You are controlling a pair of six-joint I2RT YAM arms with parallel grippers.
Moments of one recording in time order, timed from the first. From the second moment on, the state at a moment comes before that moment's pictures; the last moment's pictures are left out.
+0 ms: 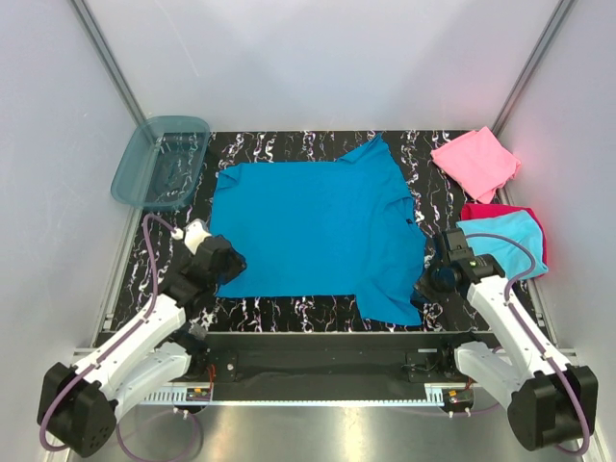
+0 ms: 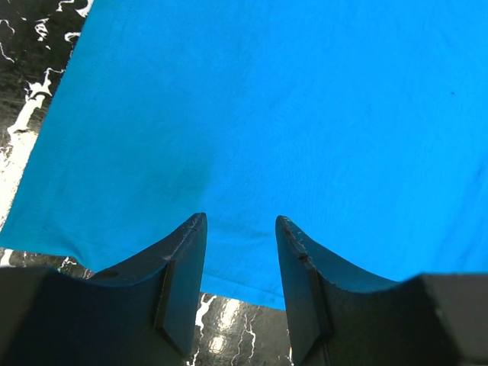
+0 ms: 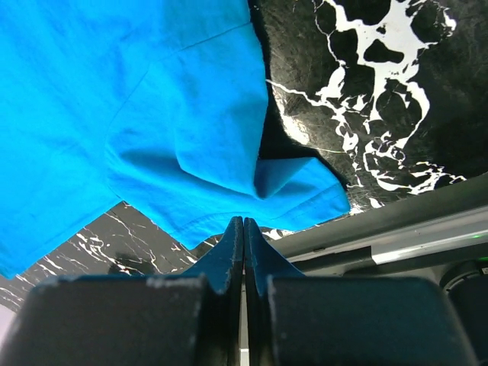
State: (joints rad) left arm -0.50 0.83 0.50 -0.42 -0.37 -0.96; right arm 0.22 0.93 0.65 -0.93 -0.05 0.93
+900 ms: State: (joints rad) left arm -0.49 0.62 0.29 -0.61 -0.35 -1.07; right arm 0.22 1.19 0.65 -0.69 -0.03 0.87
